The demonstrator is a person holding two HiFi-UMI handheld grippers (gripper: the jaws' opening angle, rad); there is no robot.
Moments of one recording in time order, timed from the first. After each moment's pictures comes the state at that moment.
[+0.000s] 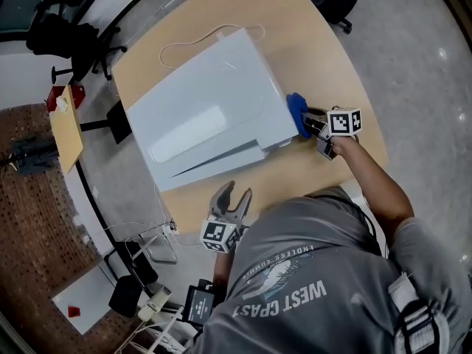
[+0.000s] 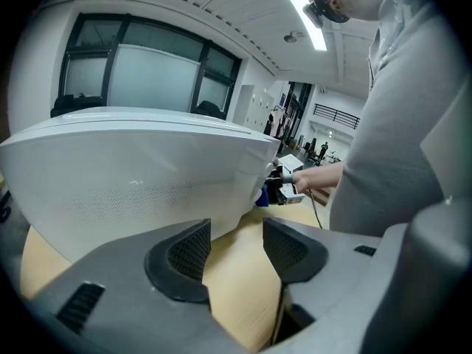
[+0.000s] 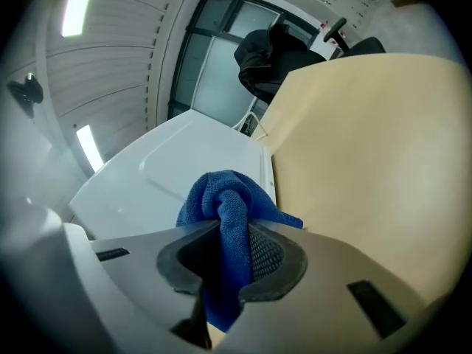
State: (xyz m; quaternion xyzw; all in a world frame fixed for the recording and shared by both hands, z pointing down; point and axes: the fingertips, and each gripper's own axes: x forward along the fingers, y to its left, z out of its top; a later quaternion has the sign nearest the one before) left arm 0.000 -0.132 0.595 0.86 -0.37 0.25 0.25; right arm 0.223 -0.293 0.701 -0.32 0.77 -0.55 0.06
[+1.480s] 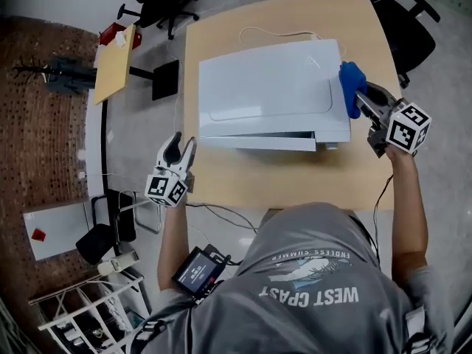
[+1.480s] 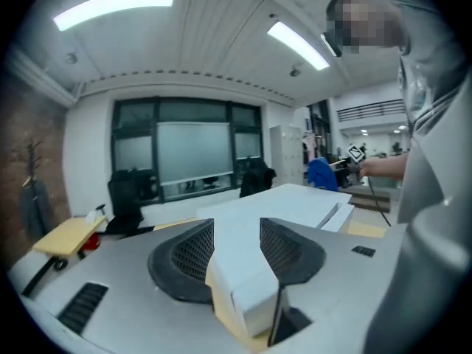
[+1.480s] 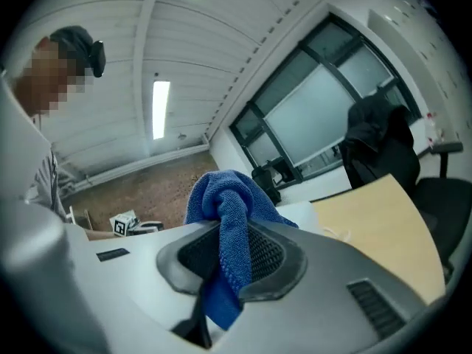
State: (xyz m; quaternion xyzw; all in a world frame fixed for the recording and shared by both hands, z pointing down) left arm -0.223 -0.219 0.431 0.82 -0.55 0.16 0.06; right arm 0.207 -0.345 0.440 -0.27 0.92 -0.26 0.03
